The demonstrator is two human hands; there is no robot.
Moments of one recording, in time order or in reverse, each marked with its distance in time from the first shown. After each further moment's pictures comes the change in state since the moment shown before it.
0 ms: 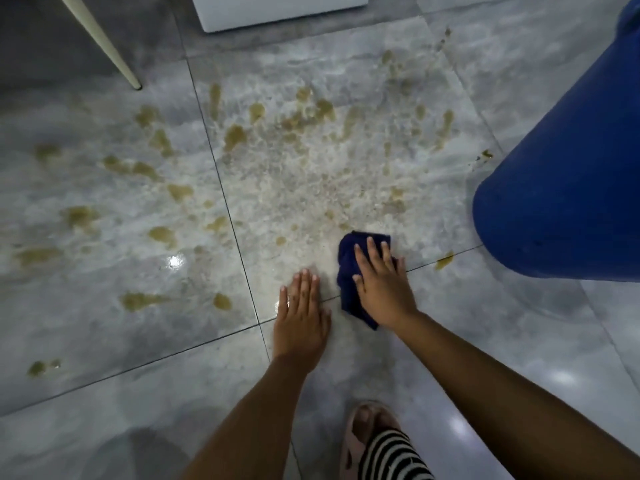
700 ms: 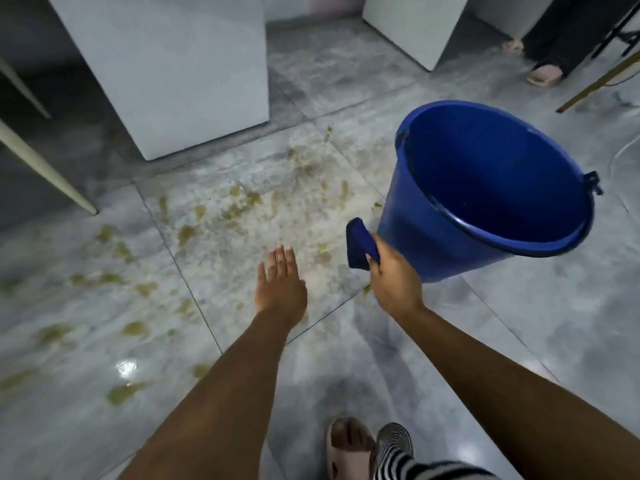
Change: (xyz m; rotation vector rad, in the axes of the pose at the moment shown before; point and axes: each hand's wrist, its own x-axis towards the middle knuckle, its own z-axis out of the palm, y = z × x) left_hand 0.067 0.088 -0.206 0.227 -0.162 0.188; right_hand -0.129 0.042 -0.195 0.547 0.689 0.304
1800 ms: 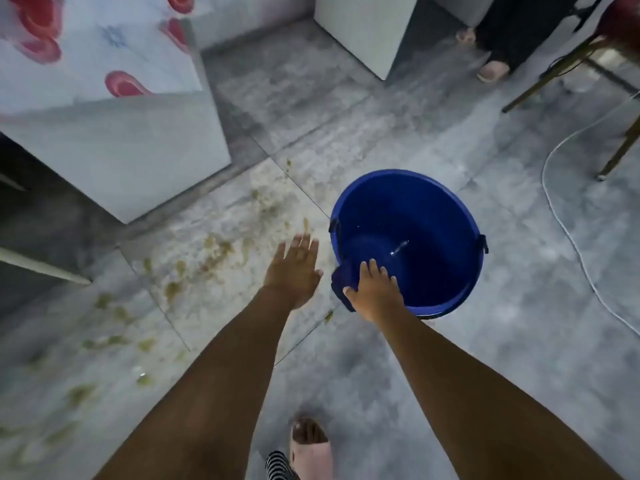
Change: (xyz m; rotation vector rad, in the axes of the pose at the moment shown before) left_hand 0.029 0.063 -0.289 0.060 -0.130 0.302; right_hand 0.115 -0.070 -0.165 -0.397 -0.704 0.342
